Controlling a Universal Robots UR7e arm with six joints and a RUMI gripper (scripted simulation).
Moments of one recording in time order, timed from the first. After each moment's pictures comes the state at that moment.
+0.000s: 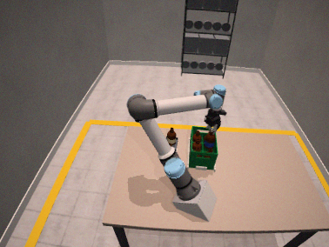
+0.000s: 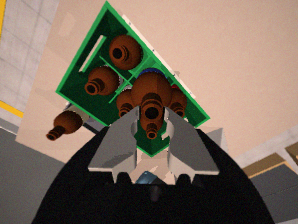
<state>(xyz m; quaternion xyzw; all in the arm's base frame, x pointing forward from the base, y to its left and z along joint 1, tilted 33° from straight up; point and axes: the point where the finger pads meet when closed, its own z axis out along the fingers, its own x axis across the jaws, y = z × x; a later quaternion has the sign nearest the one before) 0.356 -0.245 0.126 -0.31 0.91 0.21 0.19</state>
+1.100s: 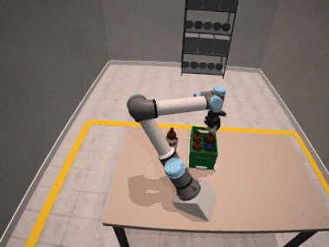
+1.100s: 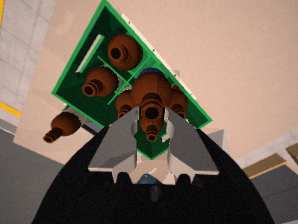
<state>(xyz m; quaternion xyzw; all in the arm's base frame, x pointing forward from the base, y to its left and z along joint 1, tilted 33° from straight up) 0.358 -0.240 0.118 -0.31 0.91 0.21 0.19</state>
